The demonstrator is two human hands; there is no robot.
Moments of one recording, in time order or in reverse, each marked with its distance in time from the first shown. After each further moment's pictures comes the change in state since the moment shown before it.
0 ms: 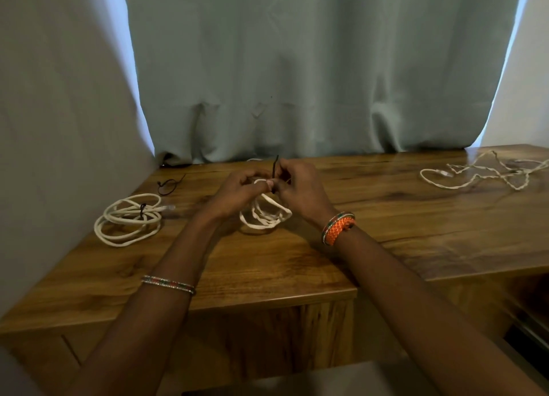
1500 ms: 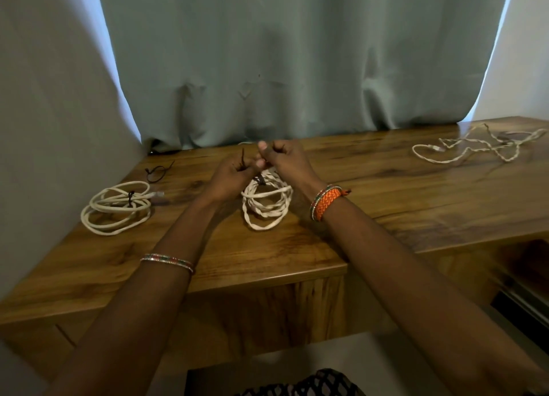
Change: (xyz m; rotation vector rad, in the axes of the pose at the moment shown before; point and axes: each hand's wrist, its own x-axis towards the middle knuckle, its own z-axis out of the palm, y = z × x) left_hand 0.007 -0.013 0.010 -0.044 0.016 0.005; right_hand 0.003 -0.012 0.005 0.655 0.007 0.417
